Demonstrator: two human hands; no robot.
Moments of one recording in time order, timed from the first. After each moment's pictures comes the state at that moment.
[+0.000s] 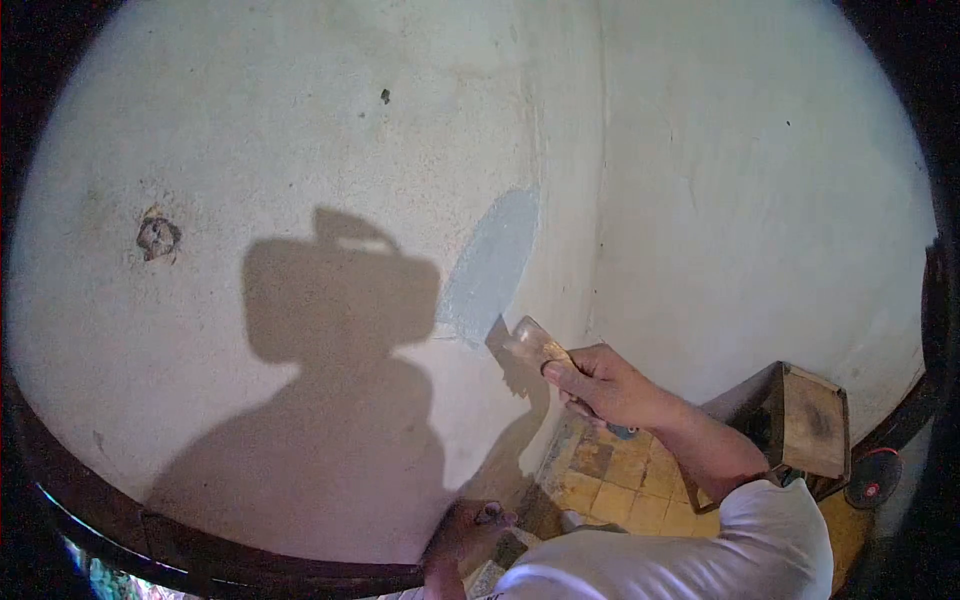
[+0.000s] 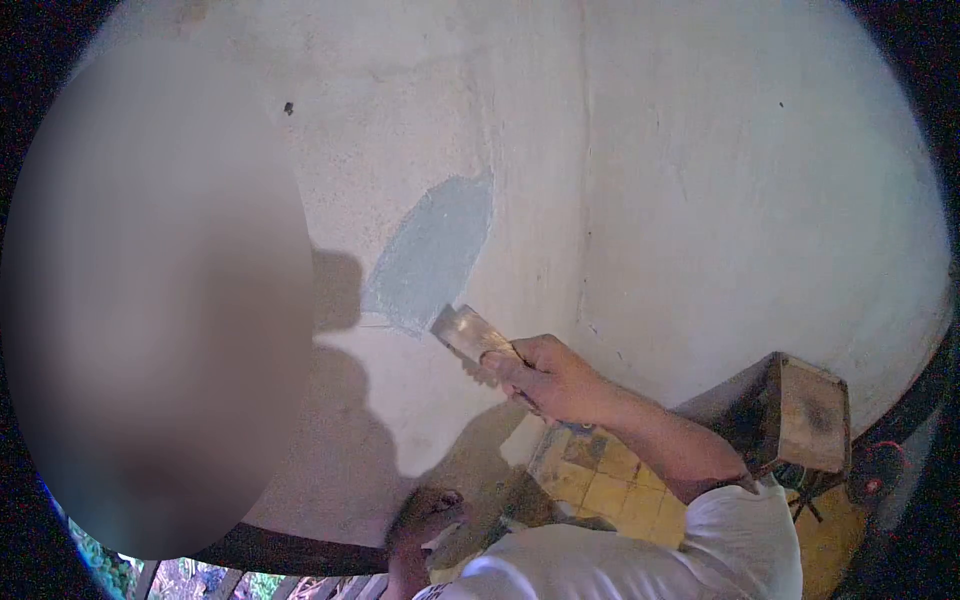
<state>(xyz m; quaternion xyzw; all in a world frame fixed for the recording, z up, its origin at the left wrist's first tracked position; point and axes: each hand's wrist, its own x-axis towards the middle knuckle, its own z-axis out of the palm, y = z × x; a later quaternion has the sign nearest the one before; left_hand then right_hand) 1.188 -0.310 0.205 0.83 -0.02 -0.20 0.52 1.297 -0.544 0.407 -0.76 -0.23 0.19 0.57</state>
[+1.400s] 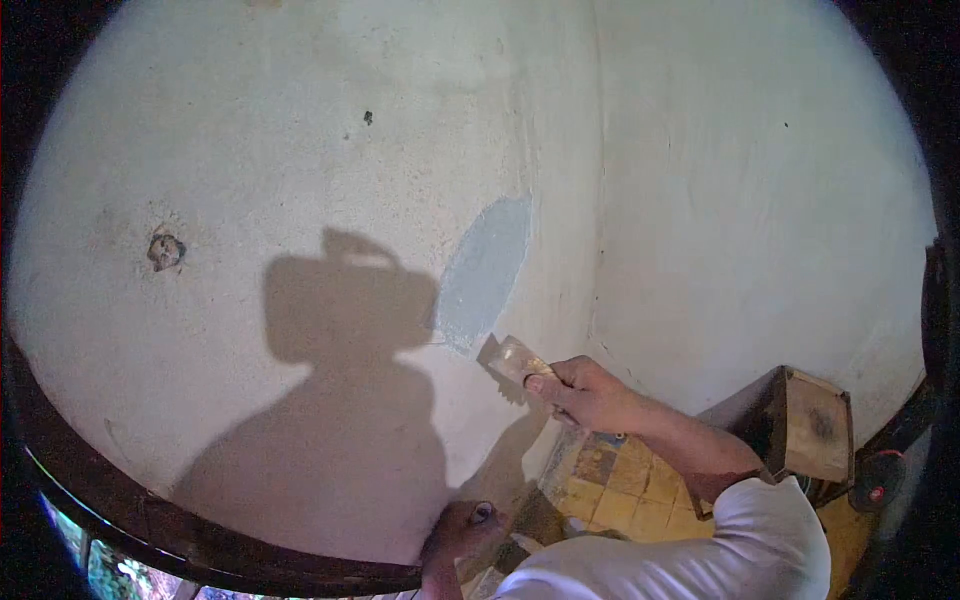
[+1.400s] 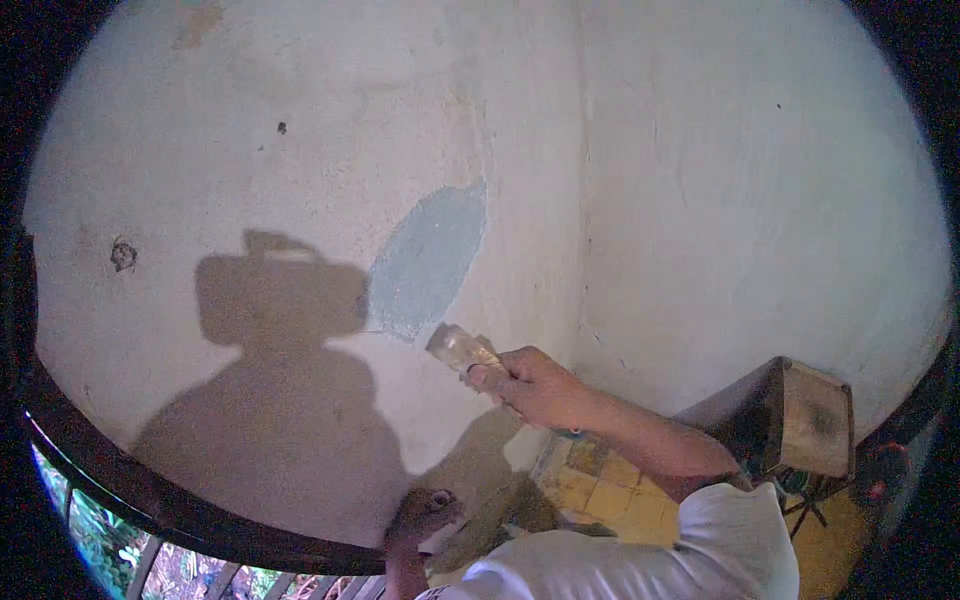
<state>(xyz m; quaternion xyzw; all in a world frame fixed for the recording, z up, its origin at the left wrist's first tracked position) 1.190 -0.320 0.204 0.80 0.03 -0.19 0.57 1.307 -0.551 0.390 -0.78 -0.25 0.18 0.55</state>
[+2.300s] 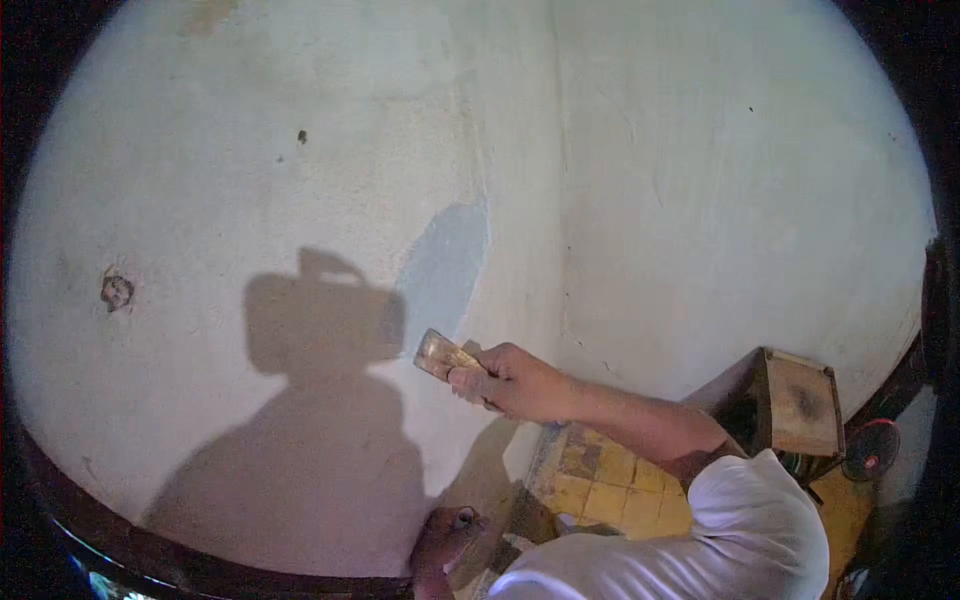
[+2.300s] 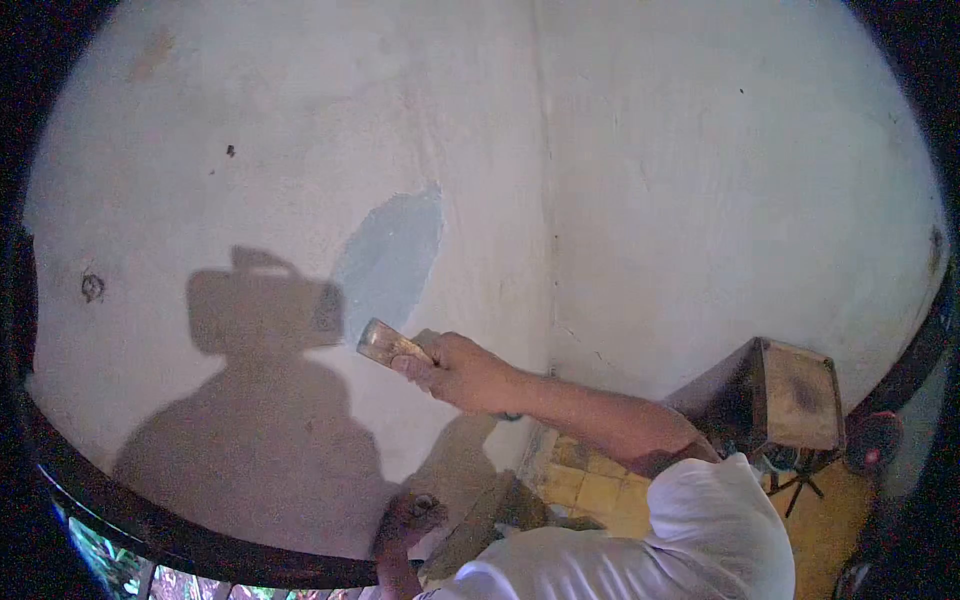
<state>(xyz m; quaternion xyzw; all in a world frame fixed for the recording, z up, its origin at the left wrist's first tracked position) 1.188 -0.330 0.209 0.76 0.00 -0.14 0.63 1.327 -0.529 0.386 -0.79 -0.33 0.09 0.51</state>
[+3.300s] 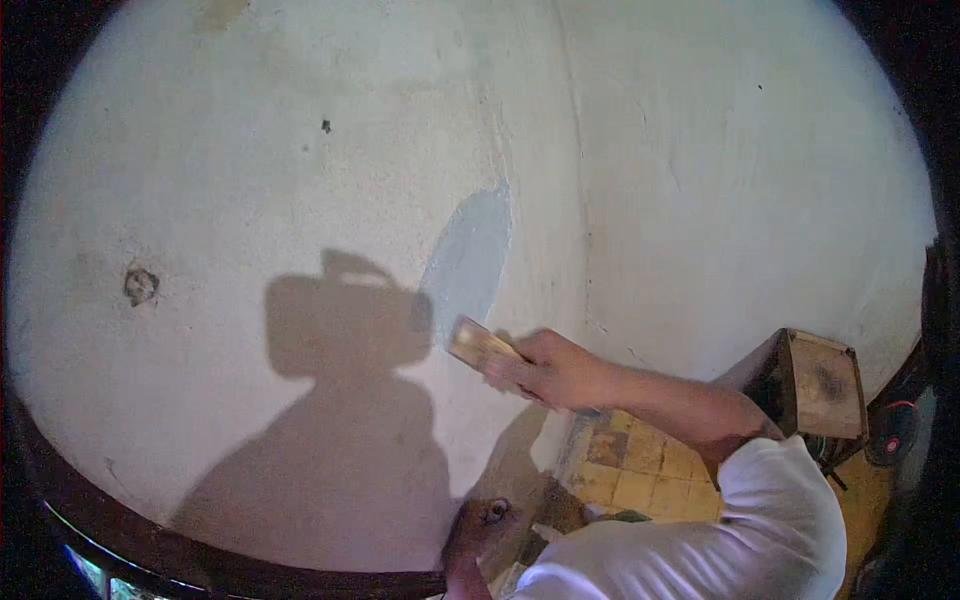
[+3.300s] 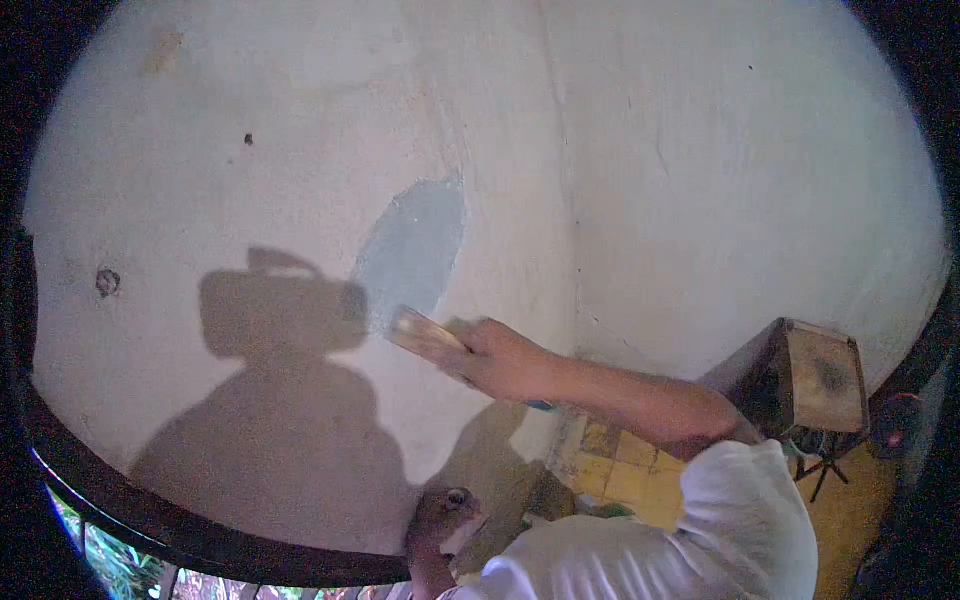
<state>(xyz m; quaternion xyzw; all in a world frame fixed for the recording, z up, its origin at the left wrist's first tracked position) 1.187 -0.329 0.208 0.79 0.01 -0.18 0.59 1.322 -0.523 0.395 -0.79 -0.31 0.13 0.51</state>
